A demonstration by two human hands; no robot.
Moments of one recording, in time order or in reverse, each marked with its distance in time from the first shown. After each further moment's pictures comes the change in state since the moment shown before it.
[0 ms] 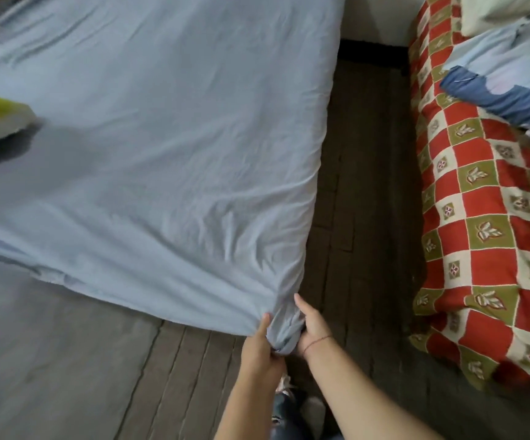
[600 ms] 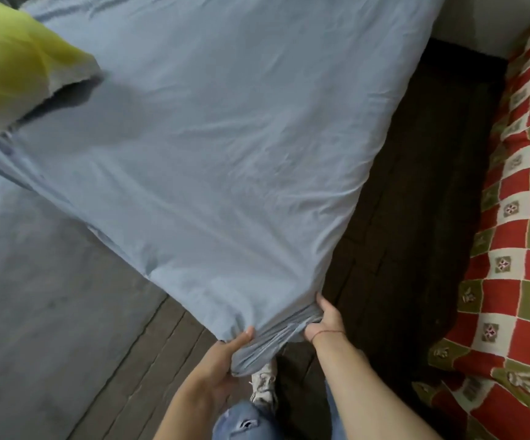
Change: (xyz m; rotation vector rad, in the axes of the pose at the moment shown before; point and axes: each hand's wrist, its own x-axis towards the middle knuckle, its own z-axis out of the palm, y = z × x) left_hand -0.008 0.036 -0.032 0.145 -0.044 -0.019; right_hand 0.048 -0.055 0.021 0.168 -0.017 0.086
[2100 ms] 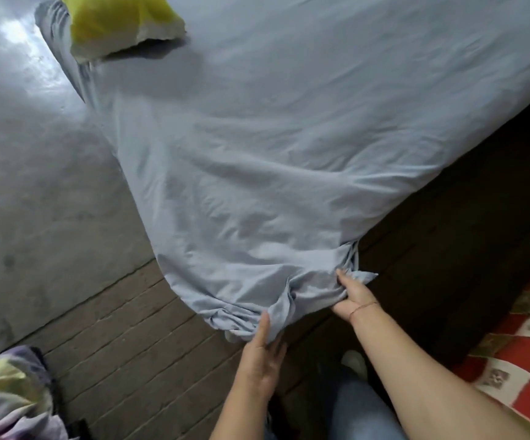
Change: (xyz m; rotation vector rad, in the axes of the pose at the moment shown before) left_hand 0.097 -0.088 0.222 -0.758 0.257 0.303; right_hand 0.028 -0.214 0.028 -0.699 -0.130 -0.042
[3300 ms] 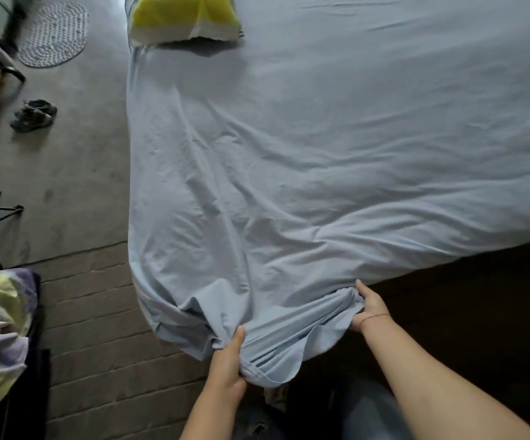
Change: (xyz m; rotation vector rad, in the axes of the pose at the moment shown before) left_hand 0.063 -0.053 0.158 -0.261 0.323 0.193; right_hand 0.093 -0.227 -0.006 -0.262 -0.003 0.299
